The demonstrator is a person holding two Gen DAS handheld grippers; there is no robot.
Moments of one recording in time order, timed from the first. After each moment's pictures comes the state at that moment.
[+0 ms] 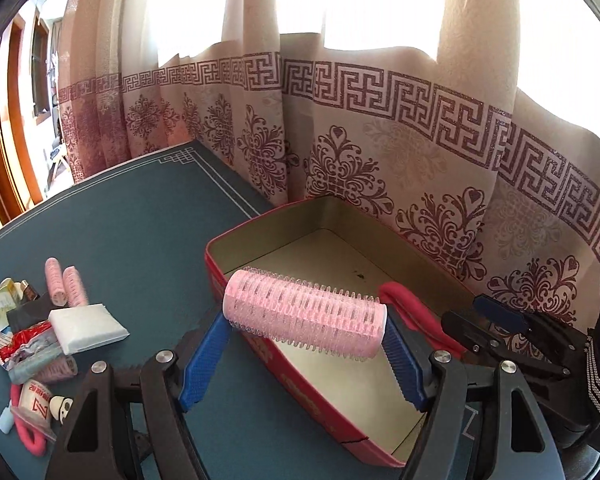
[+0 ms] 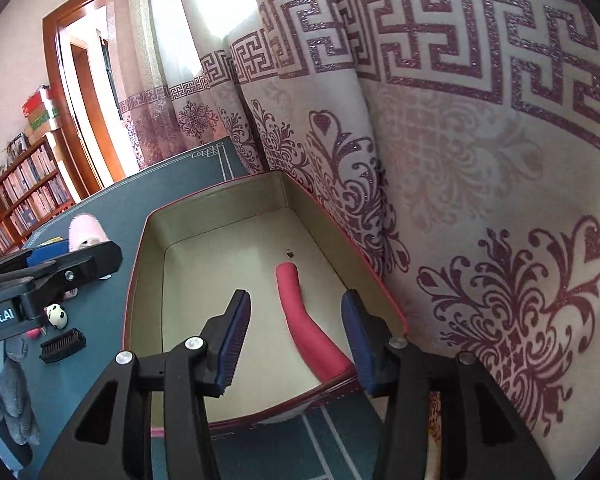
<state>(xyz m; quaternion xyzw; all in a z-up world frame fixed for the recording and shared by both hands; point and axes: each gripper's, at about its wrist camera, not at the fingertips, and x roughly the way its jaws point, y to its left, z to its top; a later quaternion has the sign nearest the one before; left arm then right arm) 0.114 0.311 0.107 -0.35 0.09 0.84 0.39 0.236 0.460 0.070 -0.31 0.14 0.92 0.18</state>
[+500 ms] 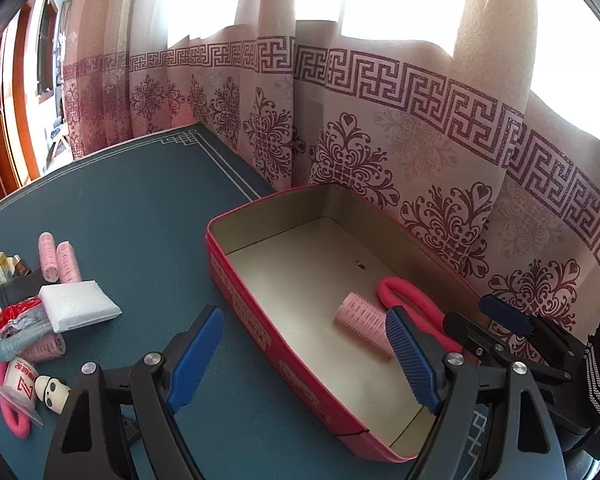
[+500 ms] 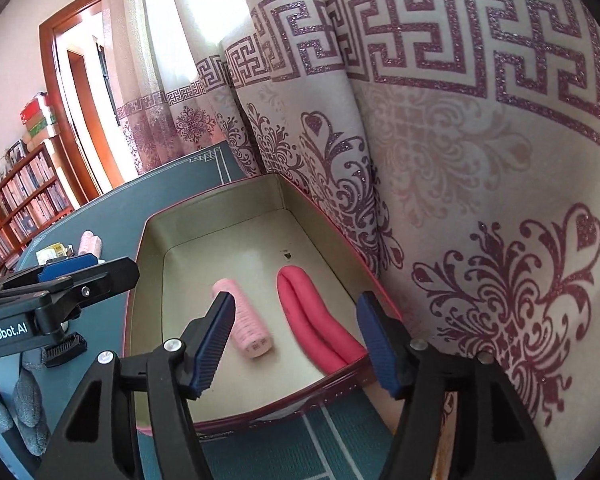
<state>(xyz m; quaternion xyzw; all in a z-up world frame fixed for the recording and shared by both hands) 0.109 0.293 0.098 -0.37 0.06 0.84 0.38 0.239 0.458 0.069 -0.30 0.15 0.92 0.18</state>
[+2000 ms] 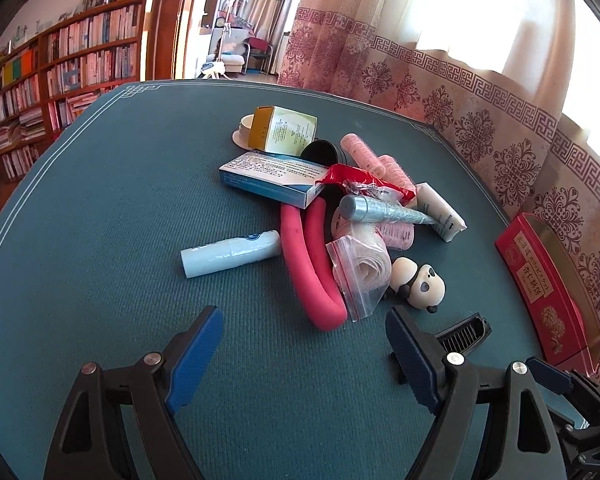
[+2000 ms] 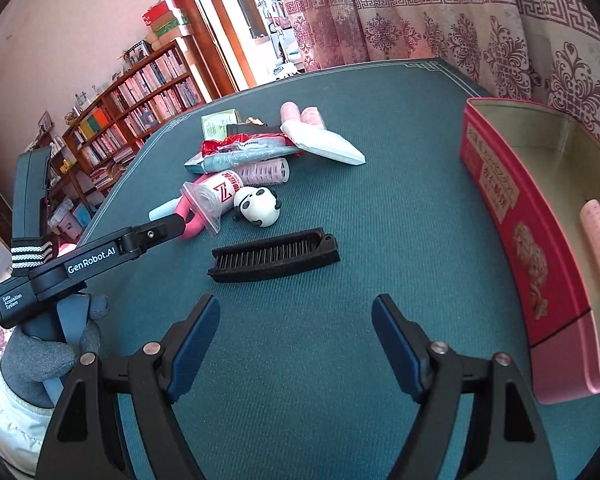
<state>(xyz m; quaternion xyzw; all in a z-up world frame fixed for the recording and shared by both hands) 0.058 0.024 0.033 -0.41 -0.06 0.90 0.15 0.168 0.242 0.027 -0.41 0.12 0.90 -0.08</state>
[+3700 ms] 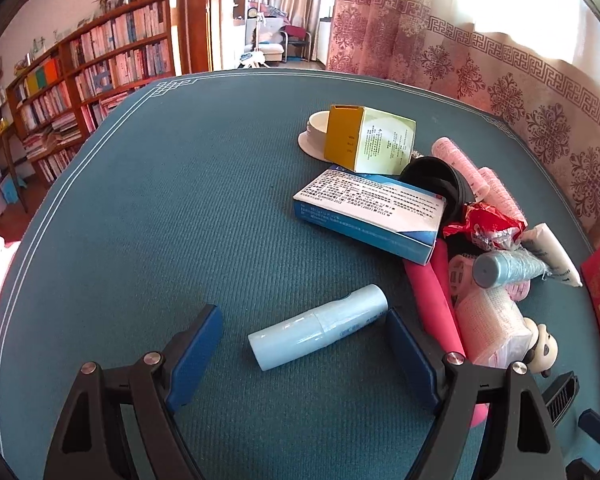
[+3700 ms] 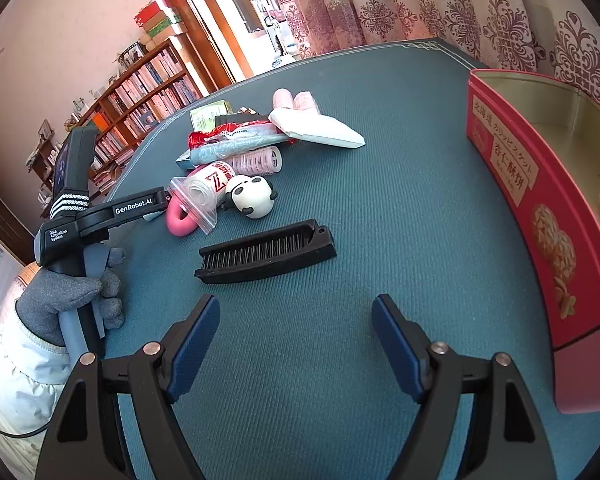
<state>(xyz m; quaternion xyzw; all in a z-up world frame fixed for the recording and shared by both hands) -0.021 0.009 0.015 -0.44 -0.02 0.89 0.06 0.155 0.250 0.010 -0.42 0.15 0.89 -0.09</state>
